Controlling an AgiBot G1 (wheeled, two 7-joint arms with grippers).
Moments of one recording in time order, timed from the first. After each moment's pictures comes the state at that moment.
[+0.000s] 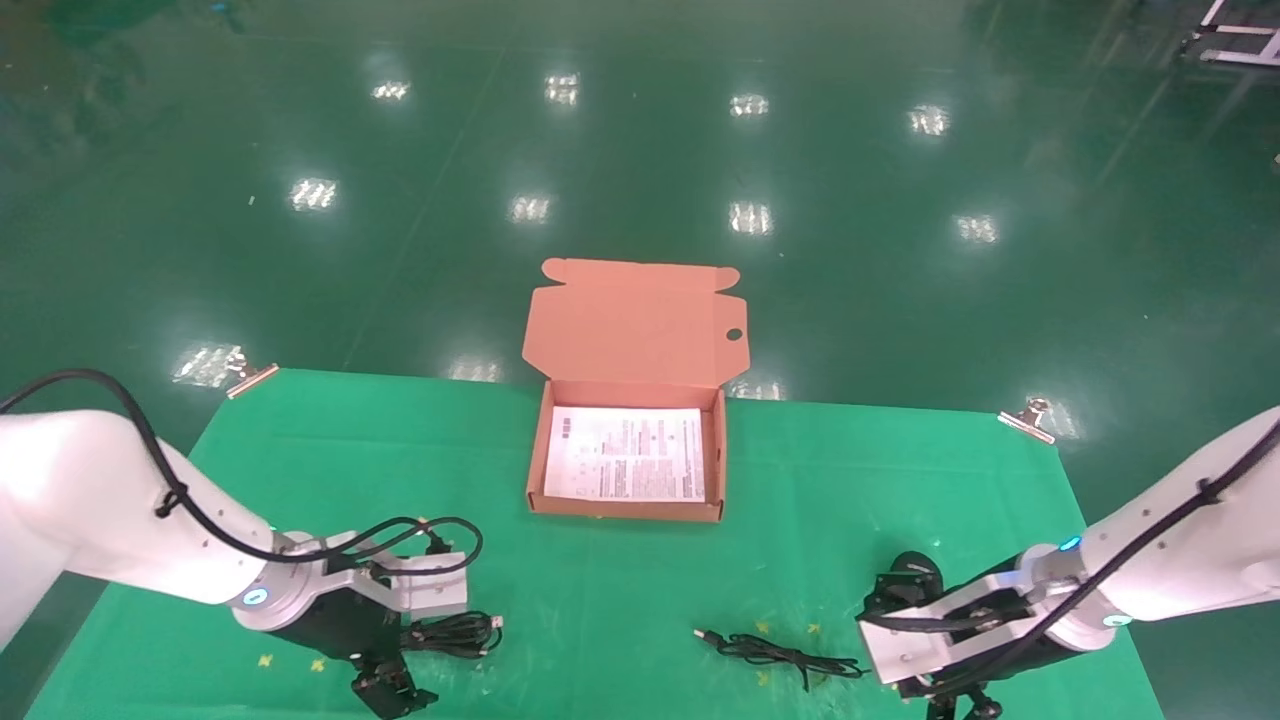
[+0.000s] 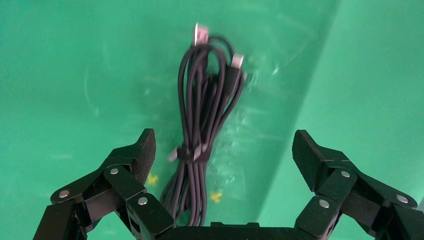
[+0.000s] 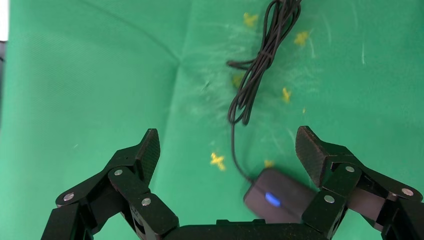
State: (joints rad) left arm -1.45 1.13 0.84 -0.71 2.00 1.27 -0.28; right arm 1.53 -0.99 -0.97 0.68 -1.78 -1.32 -0.27
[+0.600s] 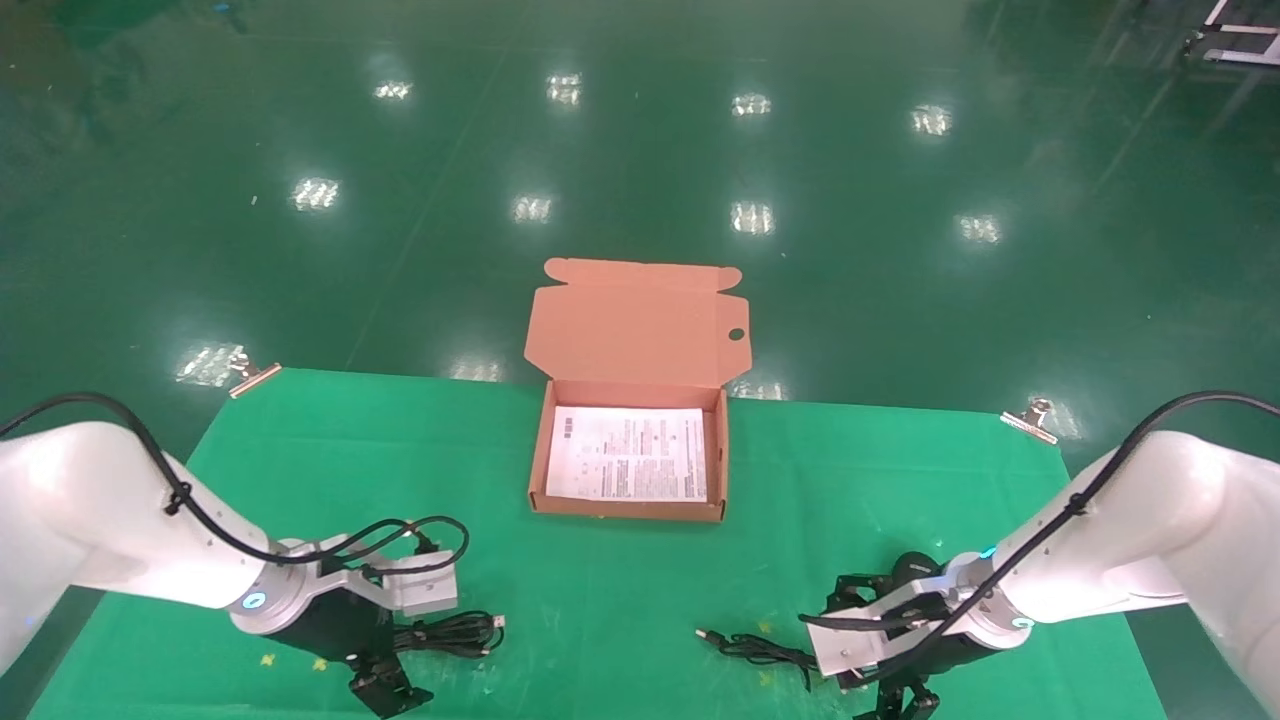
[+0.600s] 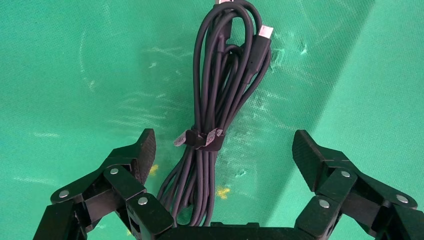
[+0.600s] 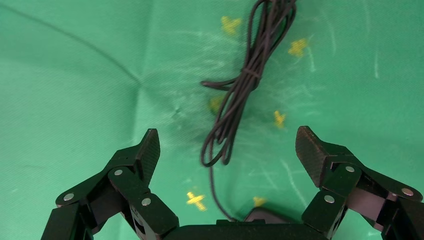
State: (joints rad) left arm -1.48 1.18 0.83 -0.46 1.98 1.19 -0.17; right arm 1.52 -1.19 -0.98 0.37 -1.82 -1.15 -0.37
